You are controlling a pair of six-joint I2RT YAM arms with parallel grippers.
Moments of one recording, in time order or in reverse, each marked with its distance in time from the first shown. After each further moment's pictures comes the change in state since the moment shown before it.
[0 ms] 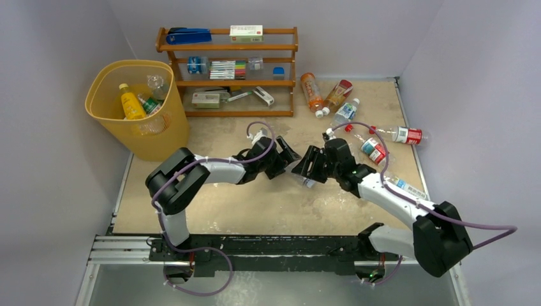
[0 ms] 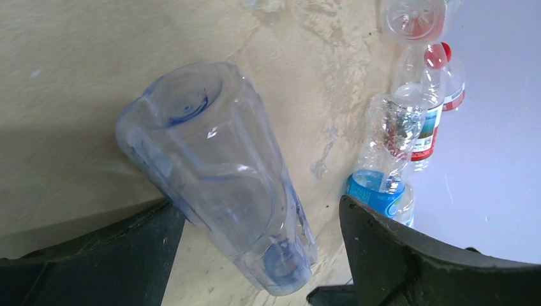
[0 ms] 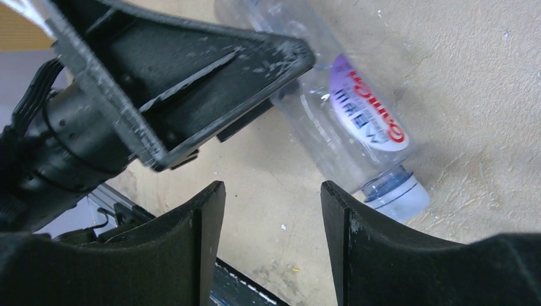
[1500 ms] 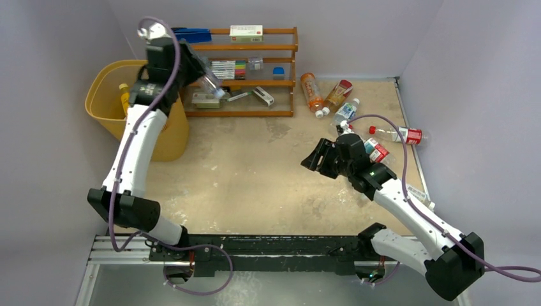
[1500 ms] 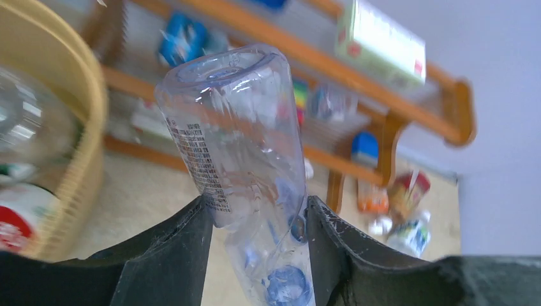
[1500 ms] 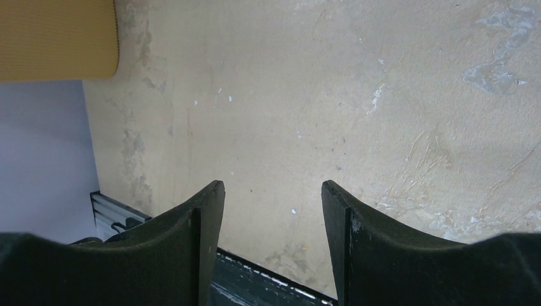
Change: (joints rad) left arm 0.575 -0.286 0.862 -0.926 -0.138 0.706; right arm 0.002 -0.219 0.148 -0.310 0.128 -0.009
